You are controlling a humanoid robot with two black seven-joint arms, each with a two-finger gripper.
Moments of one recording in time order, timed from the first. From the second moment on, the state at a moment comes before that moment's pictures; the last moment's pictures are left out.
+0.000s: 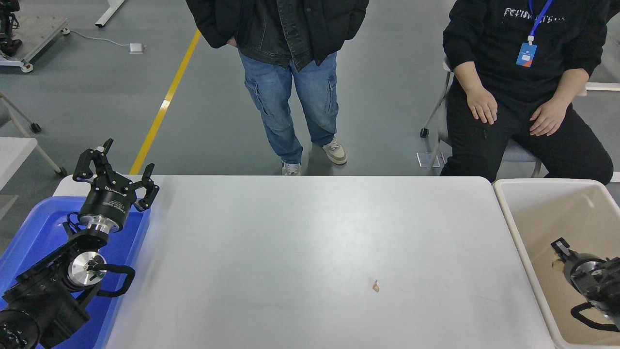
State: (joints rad) left arm -0.53 0.39 -0.87 -0.51 0.08 -0.53 -0.58; right arm 0.67 -0.31 -0.12 -0.01 -0.40 -0.07 0.05
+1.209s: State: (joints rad) left arm -0.53 0.39 -0.87 -0.51 0.08 -0.53 -0.58; right arm 0.92 -0.42 0.16 0.06 -0.40 -0.16 0.06
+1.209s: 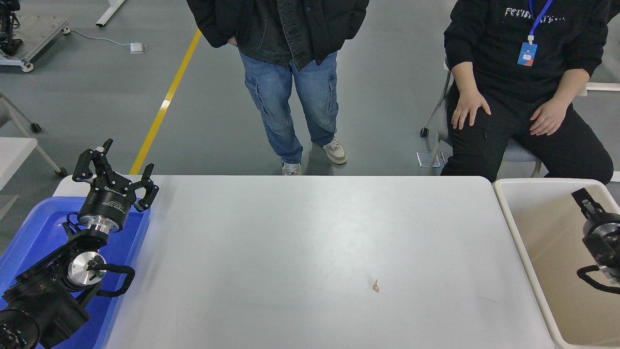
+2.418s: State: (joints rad) left arm -0.53 0.39 -0.87 -0.51 0.08 -0.53 -0.58; right arm 0.79 -0.51 0.99 0.80 -0.42 -0.07 0.32
